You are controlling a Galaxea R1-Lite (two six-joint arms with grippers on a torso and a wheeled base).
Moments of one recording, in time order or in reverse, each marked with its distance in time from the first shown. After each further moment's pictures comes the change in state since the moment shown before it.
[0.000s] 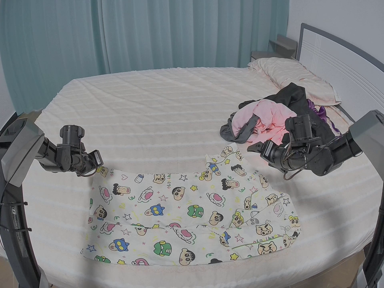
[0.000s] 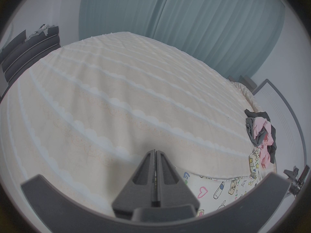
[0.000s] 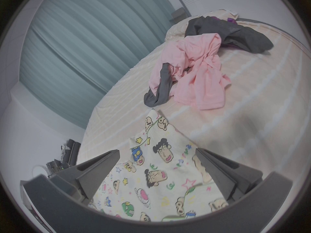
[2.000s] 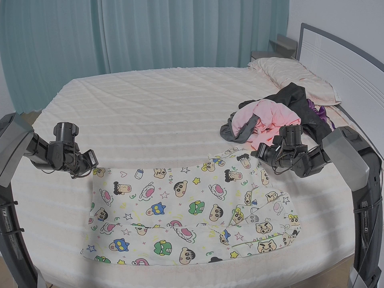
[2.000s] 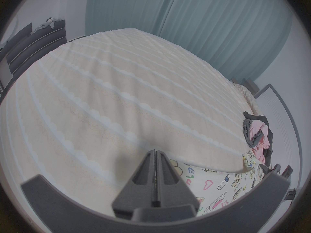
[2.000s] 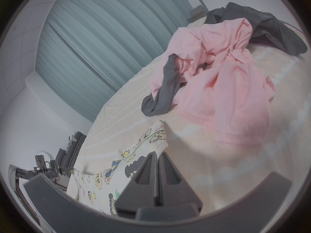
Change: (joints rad) left arm 0.006 -0.116 0.096 0.067 0.002 -0.052; right arm -0.114 0.355 -0.329 -0.132 0.201 -0.150
